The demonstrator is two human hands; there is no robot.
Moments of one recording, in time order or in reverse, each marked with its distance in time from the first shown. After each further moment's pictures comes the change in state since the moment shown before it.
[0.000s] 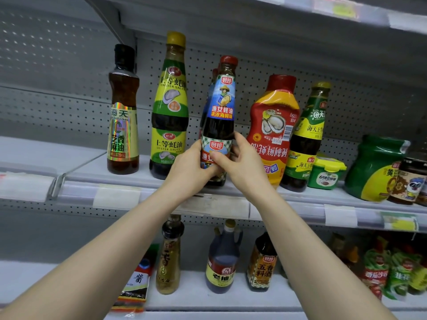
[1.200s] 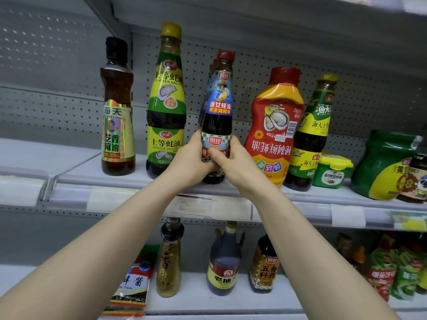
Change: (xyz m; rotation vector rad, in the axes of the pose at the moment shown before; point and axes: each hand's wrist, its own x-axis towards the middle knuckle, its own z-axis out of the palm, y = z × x) left_hand 0.028 -0.006 0.002 0.000 -0.076 -0.022; right_hand 0.020 0.012 0.013 0.033 -0.102 0.141
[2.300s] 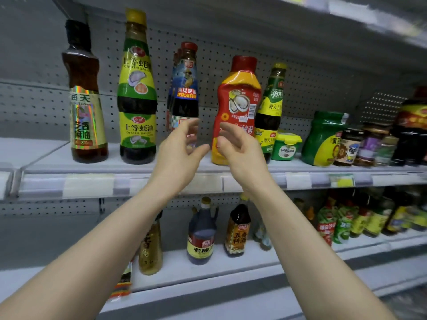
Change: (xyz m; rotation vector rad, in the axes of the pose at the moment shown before) left_hand -0.051 0.028 0.009 -0.232 0.123 0.178; right_hand -0.080 -0.024 -0.033 0.007 0.270 -0.082
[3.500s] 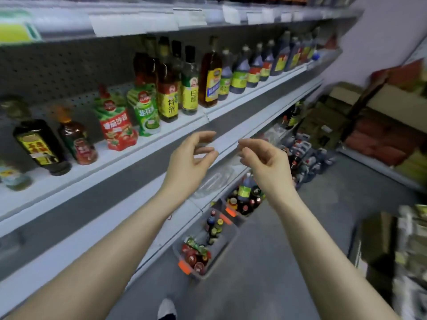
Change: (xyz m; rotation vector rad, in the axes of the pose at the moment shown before) left_hand -0.249 0.125 0.555 -0.444 -0.739 -0.165; right_hand -0.284 0.234 -0.536 -0.278 0.548 0.474
